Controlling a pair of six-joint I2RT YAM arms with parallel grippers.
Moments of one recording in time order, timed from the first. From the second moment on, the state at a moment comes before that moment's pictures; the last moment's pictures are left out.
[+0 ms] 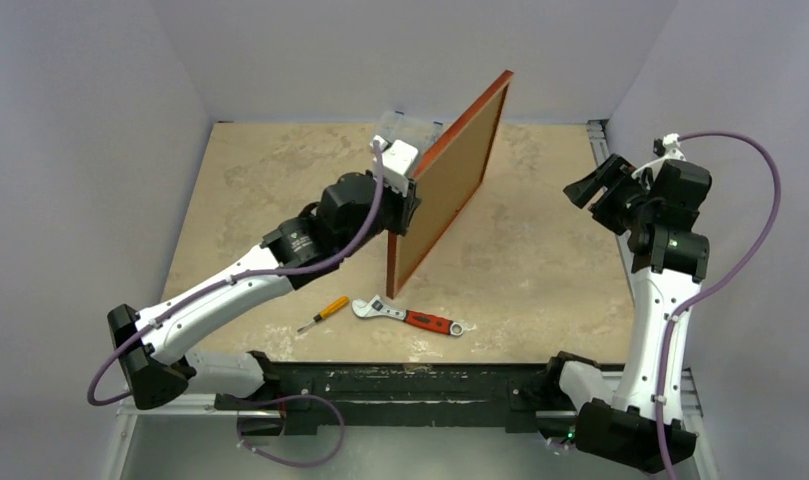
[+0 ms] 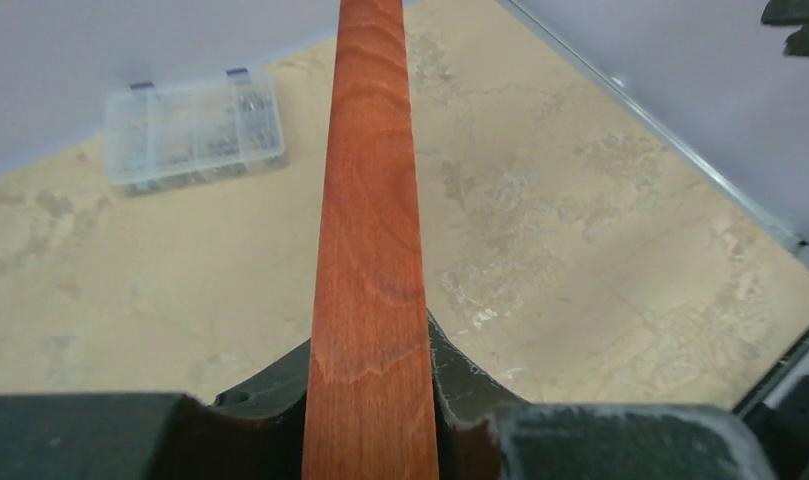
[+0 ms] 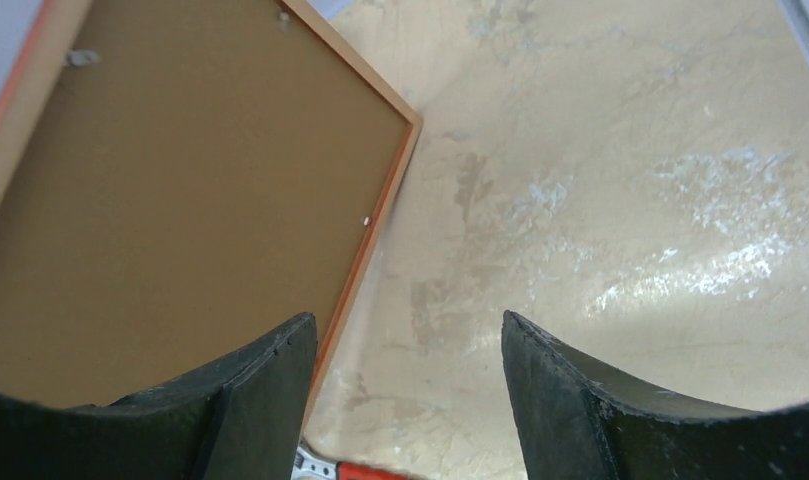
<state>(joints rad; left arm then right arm) -0.99 1.28 1.31 -0.27 -0.36 -0.11 -0.31 1.00 1.29 -0.81 -0.36 0.45</state>
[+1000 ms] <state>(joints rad) -0.53 1.99 1.66 -0.29 0.72 -0.76 -0.26 0.98 1.03 -0.79 -0.37 0.37</state>
